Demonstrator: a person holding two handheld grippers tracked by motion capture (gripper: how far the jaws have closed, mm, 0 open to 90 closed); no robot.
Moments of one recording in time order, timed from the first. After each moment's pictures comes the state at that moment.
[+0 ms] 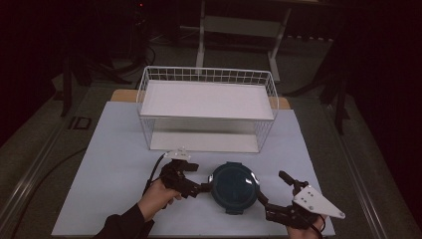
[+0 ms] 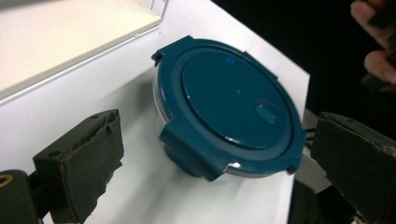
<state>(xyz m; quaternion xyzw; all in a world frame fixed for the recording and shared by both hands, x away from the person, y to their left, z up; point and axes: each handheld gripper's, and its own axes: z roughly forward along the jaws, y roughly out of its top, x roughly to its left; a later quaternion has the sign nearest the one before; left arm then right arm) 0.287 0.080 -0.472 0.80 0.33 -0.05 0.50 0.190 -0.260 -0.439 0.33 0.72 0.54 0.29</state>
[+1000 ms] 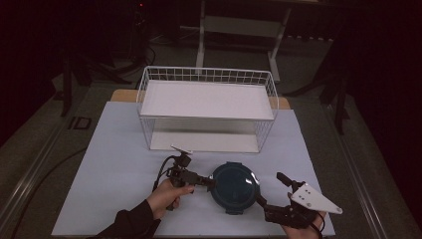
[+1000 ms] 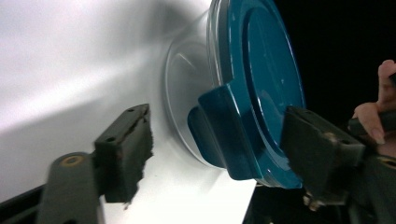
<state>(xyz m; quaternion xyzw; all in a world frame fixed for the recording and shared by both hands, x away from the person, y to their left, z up) 0.321 0.072 -0.523 0.72 0.48 -0.27 0.42 0.194 -0.258 -0.442 0.34 0.73 0.53 0.26</state>
